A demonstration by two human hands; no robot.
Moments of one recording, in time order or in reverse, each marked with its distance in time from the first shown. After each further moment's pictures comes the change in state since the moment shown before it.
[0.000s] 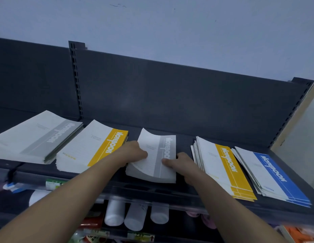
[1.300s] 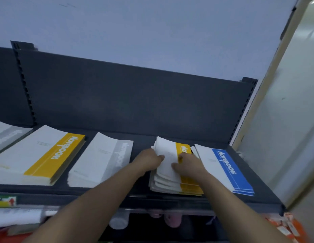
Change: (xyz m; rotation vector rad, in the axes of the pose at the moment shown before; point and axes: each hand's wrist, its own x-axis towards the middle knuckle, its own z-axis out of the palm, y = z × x) left_hand -0.011 0.136 0.122 -0.063 -0.064 0.162; right_hand -0.002 0.054 -0.149 -0.859 0.233 -0.037
